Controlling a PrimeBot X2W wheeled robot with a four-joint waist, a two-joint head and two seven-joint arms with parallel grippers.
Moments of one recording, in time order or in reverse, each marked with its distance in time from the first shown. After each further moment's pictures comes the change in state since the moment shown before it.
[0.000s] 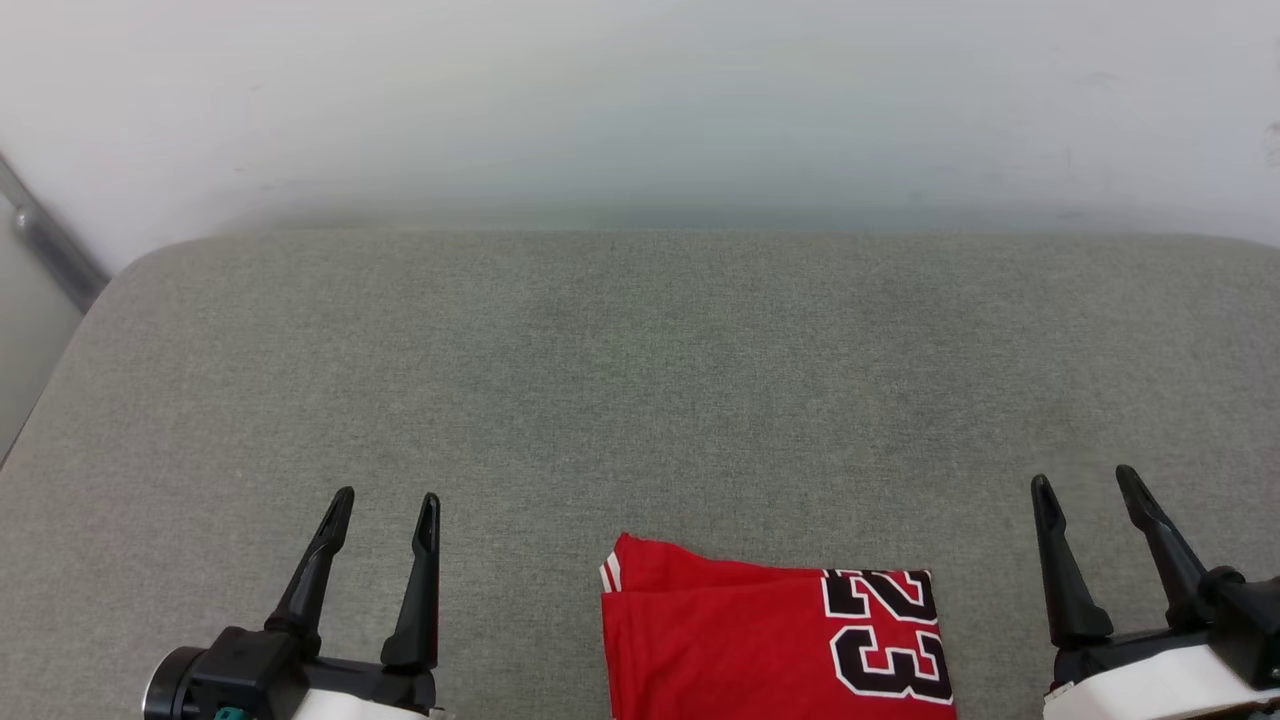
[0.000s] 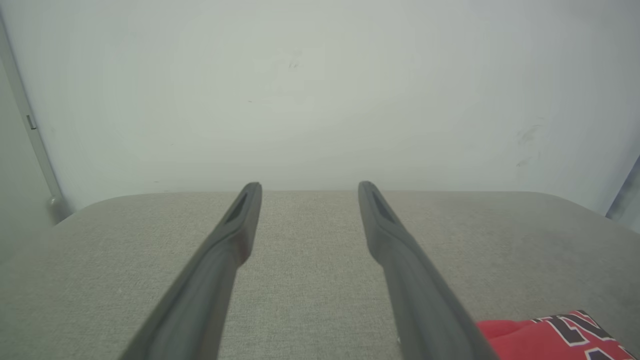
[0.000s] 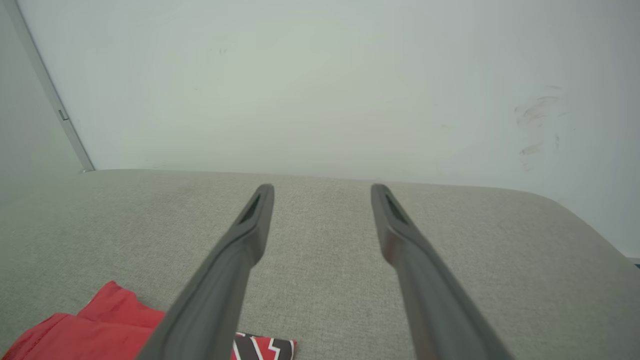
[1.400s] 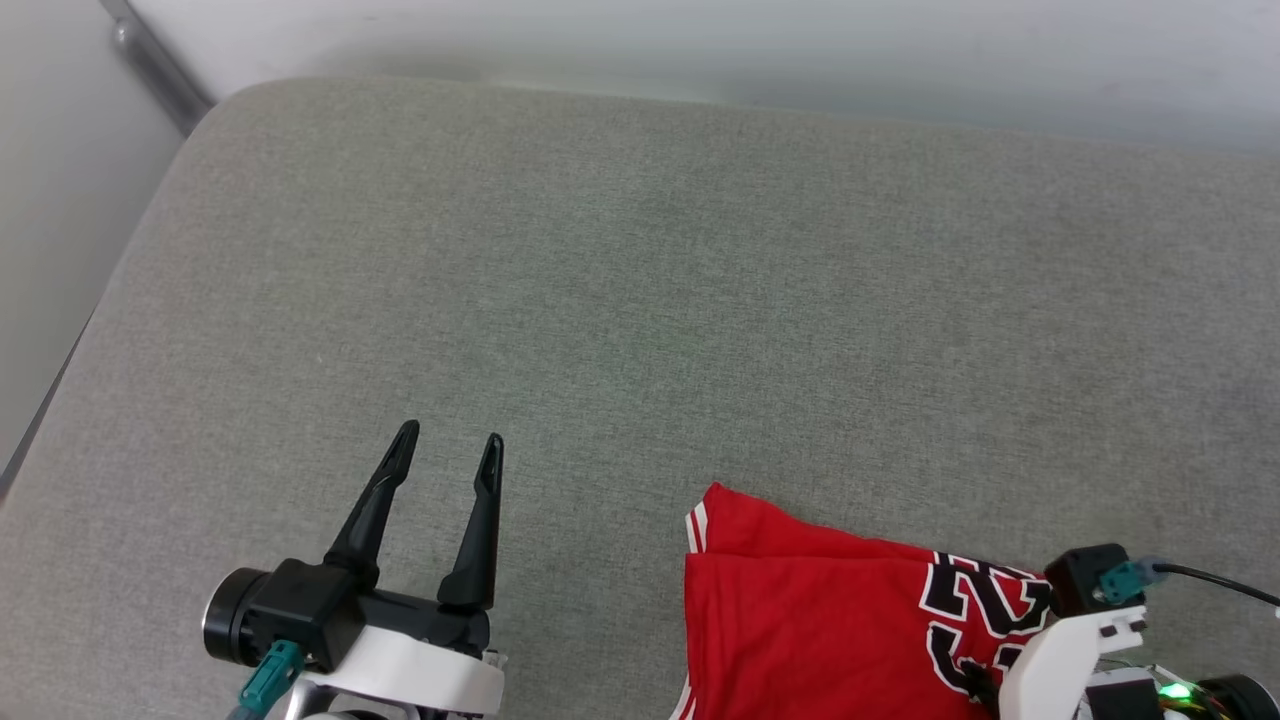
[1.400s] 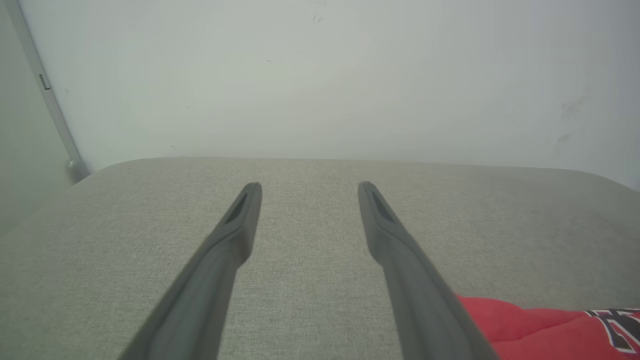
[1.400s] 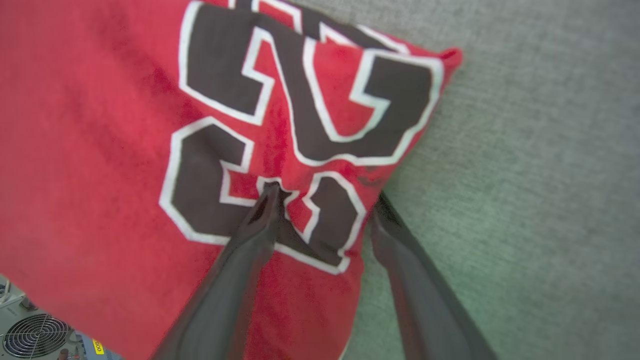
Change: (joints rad) left arm -0.128 0.003 -0.092 0.044 -0.011 0.000 0.000; right arm -0.025 -0.014 0.065 0.062 0.058 -0.003 0.962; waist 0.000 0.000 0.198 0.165
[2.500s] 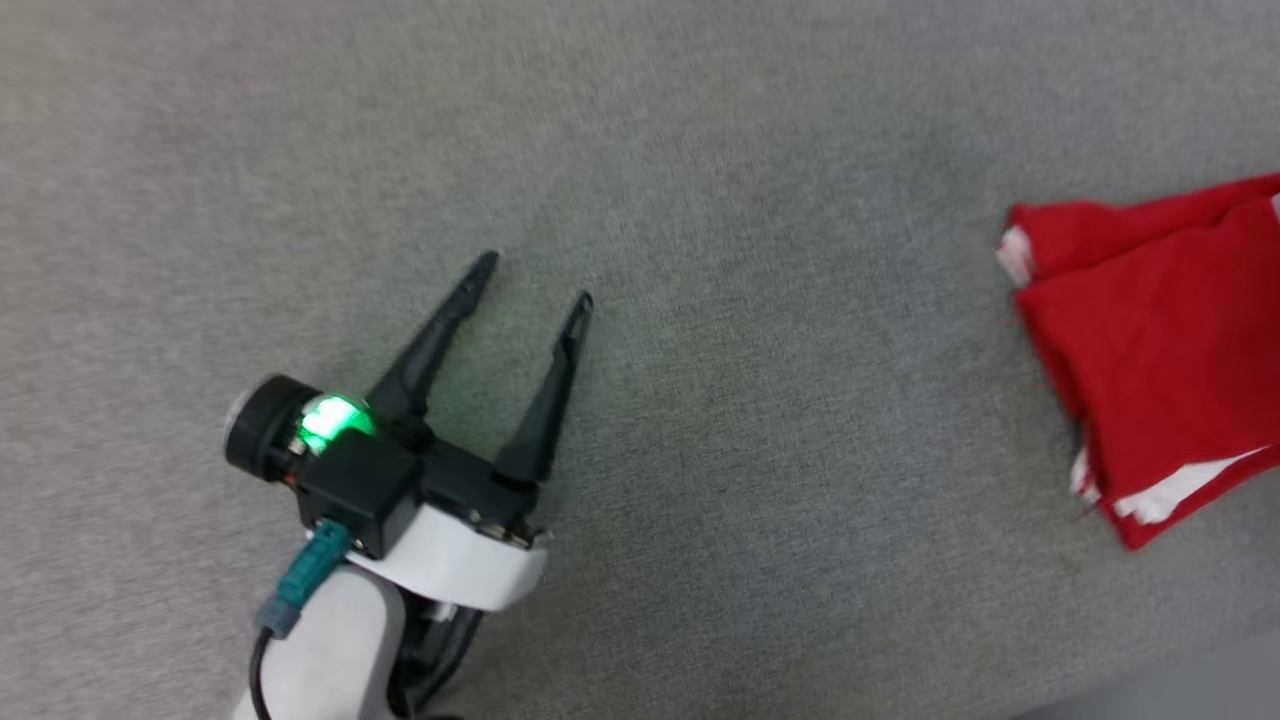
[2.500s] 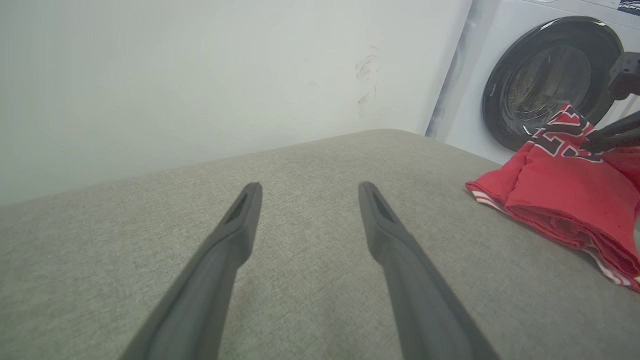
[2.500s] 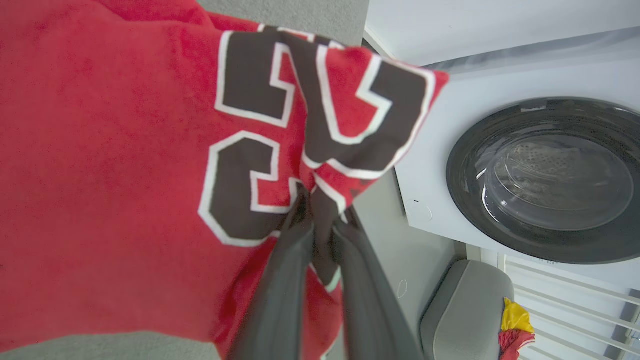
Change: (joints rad) left arm -0.267 0.100 -0.173 -0.033 0.031 0.000 0.000; right arm -0.546 -0.694 0.158 0.171 -0.131 0.004 -0.281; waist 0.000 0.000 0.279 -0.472
